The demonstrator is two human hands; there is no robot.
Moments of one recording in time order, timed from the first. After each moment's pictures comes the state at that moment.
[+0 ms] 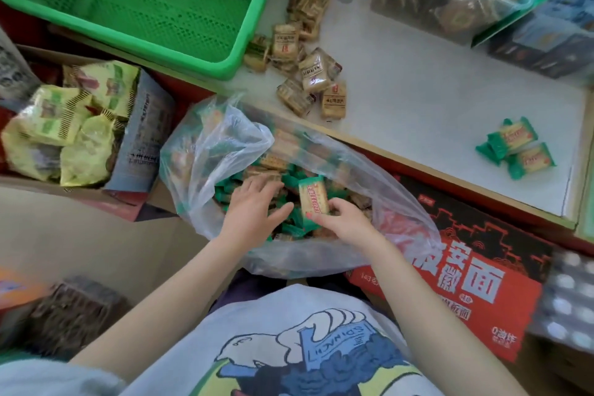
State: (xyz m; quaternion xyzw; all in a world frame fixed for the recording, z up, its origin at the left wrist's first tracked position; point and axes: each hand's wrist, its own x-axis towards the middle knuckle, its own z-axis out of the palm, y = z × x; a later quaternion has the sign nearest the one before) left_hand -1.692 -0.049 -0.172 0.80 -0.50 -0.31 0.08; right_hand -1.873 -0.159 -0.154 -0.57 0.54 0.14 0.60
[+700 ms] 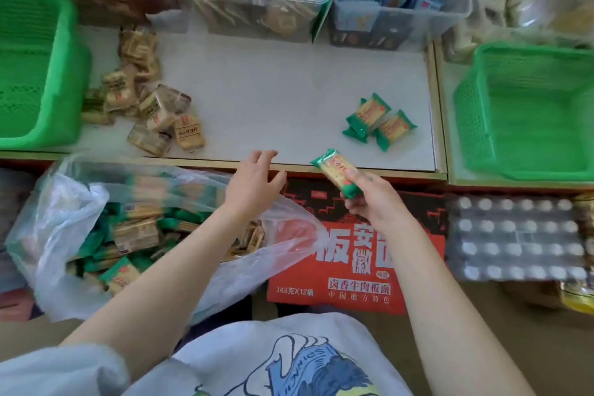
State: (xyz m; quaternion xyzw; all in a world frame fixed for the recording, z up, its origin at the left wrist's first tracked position) left_hand -1.867 -0.248 -0.147 0.76 -0.54 -0.35 0.10; right_hand -2.095 -0.285 -0.122 -0.29 0.67 -0.17 0.66
